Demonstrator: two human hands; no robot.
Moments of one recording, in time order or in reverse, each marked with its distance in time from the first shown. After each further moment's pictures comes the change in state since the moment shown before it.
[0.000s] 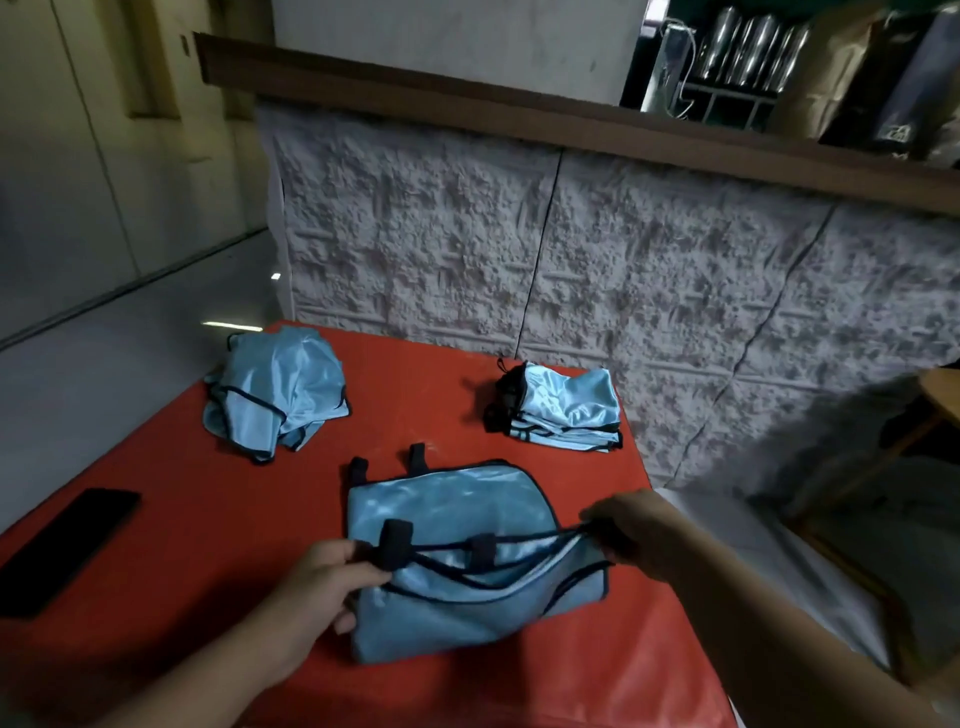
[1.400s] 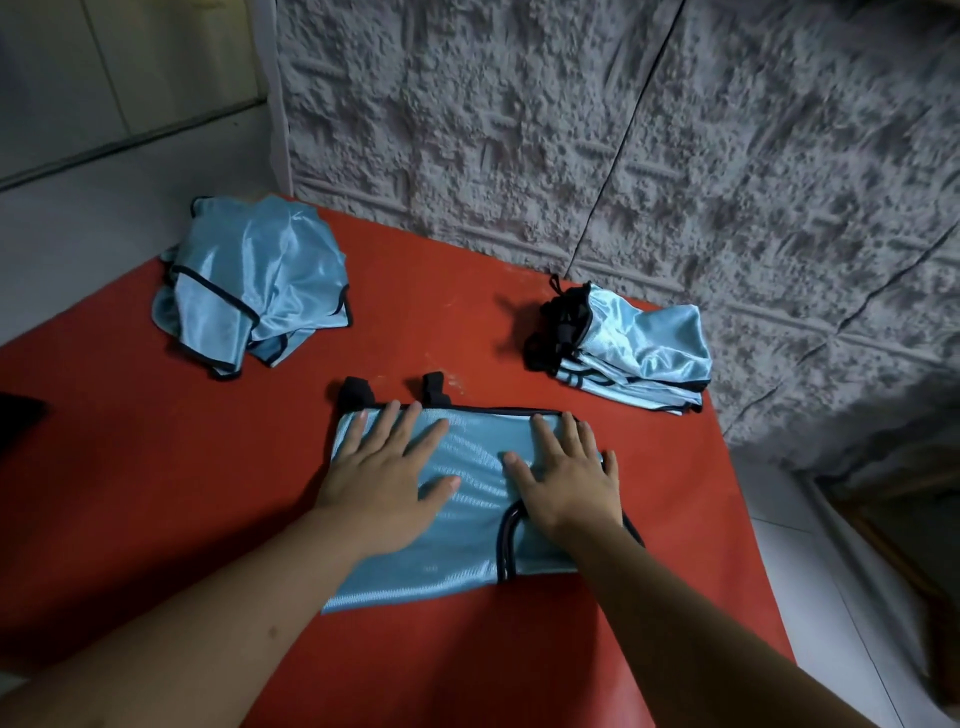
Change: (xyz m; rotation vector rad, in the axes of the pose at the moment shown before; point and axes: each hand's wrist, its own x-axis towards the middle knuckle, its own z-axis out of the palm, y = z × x) left_hand 0.177 -0.057 0.015 1.428 0.141 0.280; right_hand 0.147 0.045 0.138 -1.092 0.147 -0.585
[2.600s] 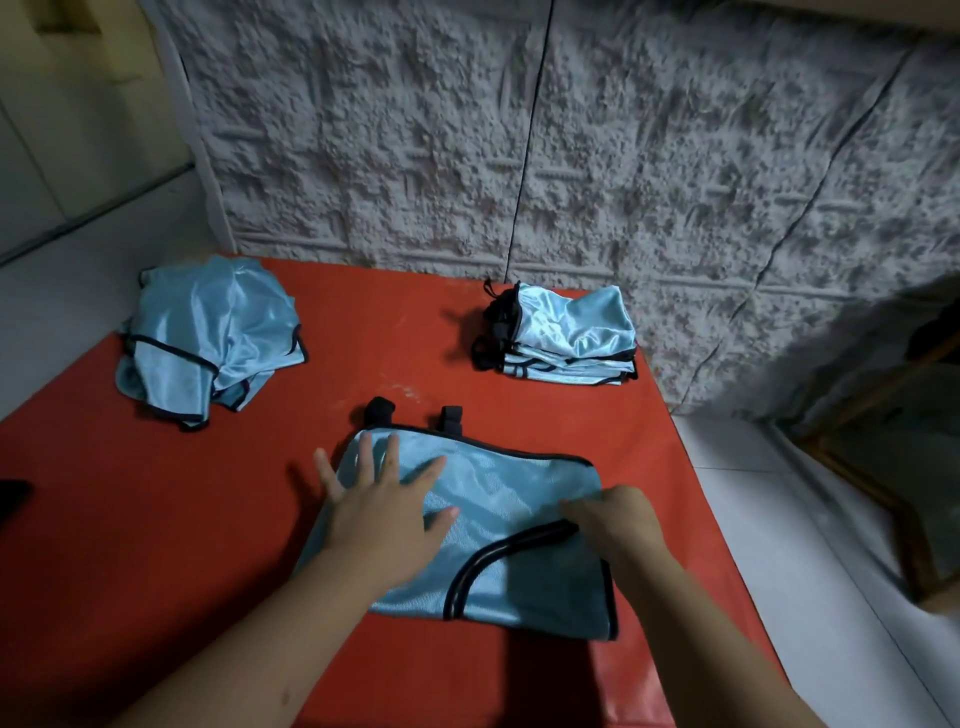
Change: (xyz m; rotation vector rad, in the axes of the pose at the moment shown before) left_hand -0.037 0.052 -0.021 0.135 -0.049 -0.025; right_hand -0.096 0.050 -0.043 0.771 -0.012 0.624
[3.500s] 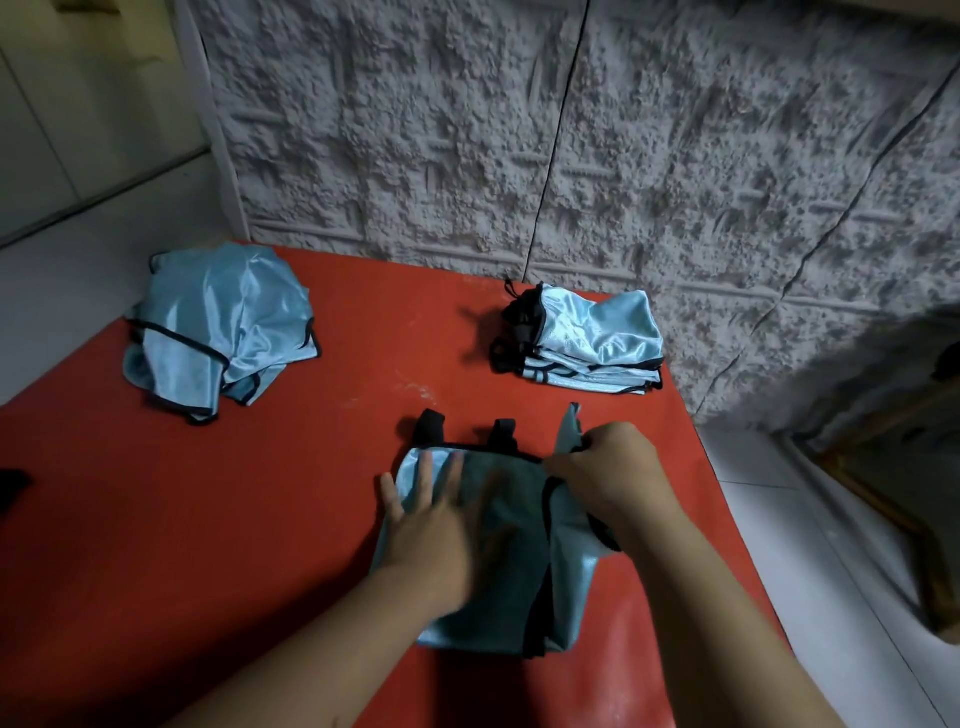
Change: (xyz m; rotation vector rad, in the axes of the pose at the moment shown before) left_hand 0.009 0.033 0.013 -0.028 -0.108 0.113; right_hand -0.022 -0.088 -0.009 -0.226 0.037 -0.288
